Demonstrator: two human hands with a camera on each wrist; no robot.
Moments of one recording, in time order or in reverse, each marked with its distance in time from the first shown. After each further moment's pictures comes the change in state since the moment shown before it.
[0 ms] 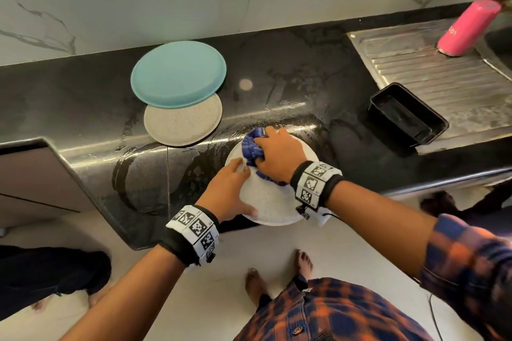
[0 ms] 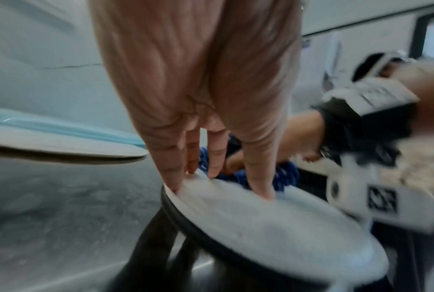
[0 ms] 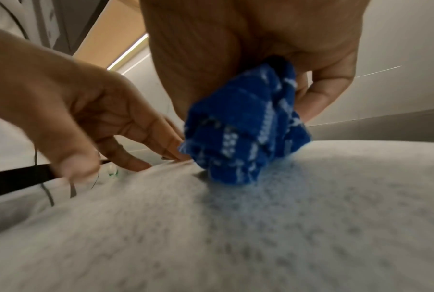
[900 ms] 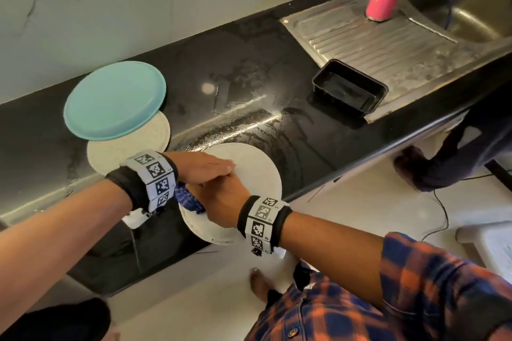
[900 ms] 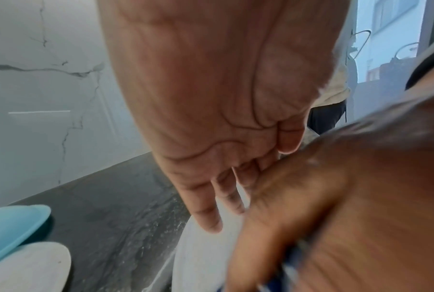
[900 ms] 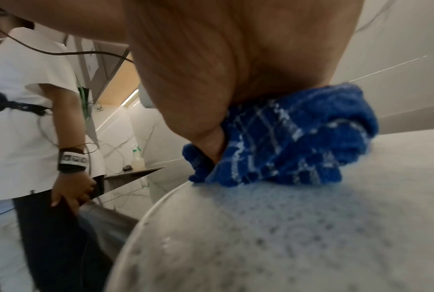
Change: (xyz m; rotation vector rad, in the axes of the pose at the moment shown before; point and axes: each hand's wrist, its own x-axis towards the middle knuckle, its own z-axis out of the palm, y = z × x) left_hand 0.066 0.047 -0.079 0.258 -0.535 0.177; right_hand -0.047 -0.059 0.011 -0.044 -0.089 -0.131
